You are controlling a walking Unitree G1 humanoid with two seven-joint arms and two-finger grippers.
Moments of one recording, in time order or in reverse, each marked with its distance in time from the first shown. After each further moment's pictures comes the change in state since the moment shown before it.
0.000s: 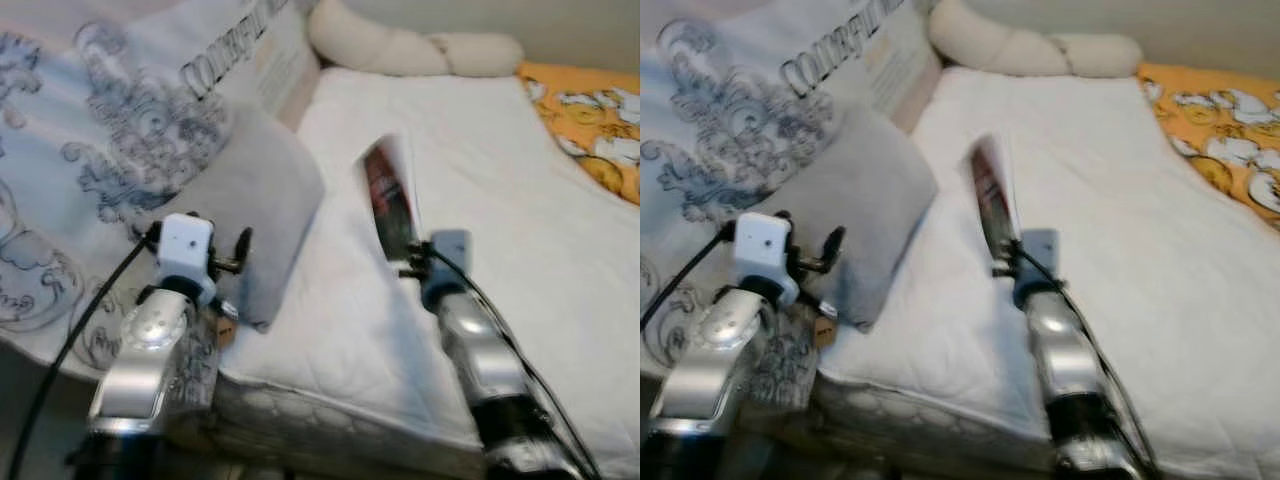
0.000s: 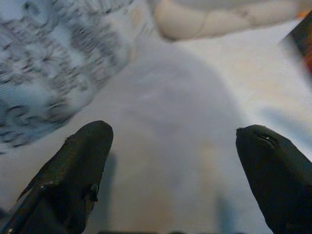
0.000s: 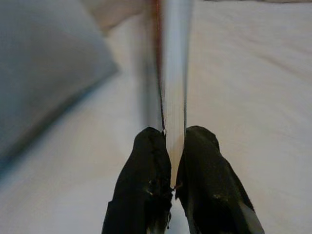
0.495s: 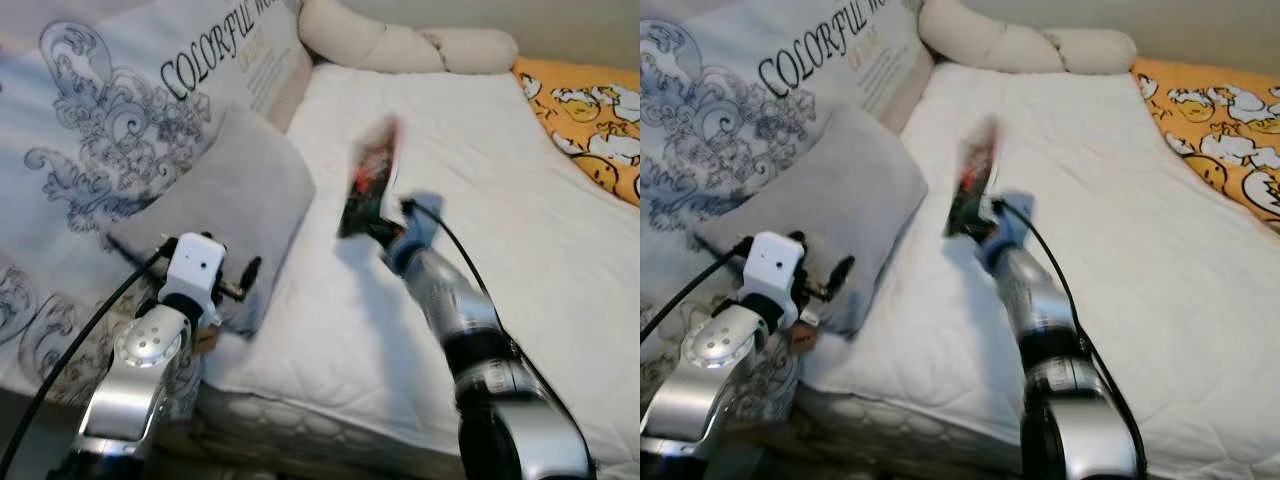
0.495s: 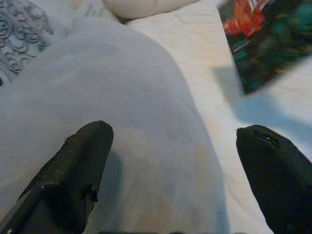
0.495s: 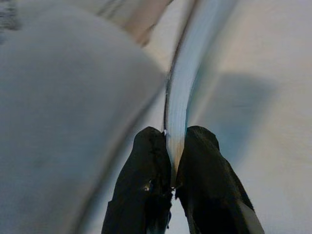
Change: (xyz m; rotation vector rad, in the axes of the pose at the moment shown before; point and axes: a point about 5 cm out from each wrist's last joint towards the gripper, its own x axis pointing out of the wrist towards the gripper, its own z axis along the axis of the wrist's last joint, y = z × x) left arm -0.013 -0.019 -0.003 0.081 0.050 -0.211; right arm 0.036 0.014 0.030 0.362 0.109 0.140
